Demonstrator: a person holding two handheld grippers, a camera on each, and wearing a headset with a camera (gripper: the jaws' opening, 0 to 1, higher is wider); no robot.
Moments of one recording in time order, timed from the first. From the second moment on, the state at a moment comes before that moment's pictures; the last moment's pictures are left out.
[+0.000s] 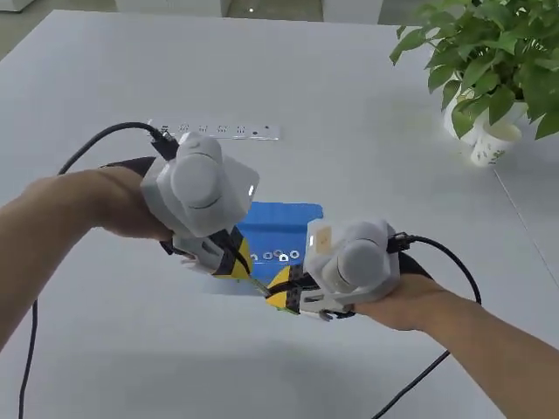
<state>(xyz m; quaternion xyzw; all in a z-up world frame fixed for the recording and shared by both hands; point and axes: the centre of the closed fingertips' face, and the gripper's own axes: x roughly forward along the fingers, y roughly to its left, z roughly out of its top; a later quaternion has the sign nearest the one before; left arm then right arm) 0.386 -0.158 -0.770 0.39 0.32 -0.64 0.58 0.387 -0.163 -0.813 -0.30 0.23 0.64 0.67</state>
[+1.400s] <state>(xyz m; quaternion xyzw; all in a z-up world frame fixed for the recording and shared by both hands) 0.353 -0.148 -0.856 0.35 0.31 -0.63 0.63 0.352 -0.172 -0.878 -0.36 0.26 0.67 0.60</state>
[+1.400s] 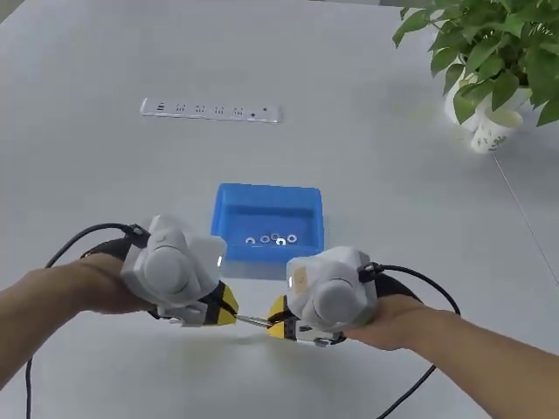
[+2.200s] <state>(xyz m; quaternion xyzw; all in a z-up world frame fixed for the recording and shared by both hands) 0.346 -0.149 -0.888 0.34 0.34 -0.62 0.62 0.347 -0.177 -0.892 -0.36 0.28 0.67 0.59</state>
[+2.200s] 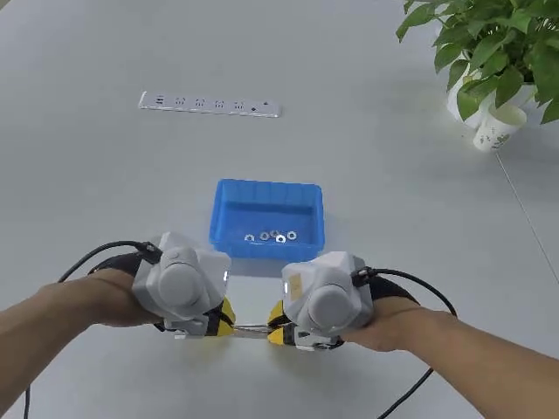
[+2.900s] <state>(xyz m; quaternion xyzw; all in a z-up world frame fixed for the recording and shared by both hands) 0.346 -0.153 -0.890 0.33 0.35 -0.63 0.61 0.349 -0.181 -0.892 -0.34 0.30 0.66 0.60</state>
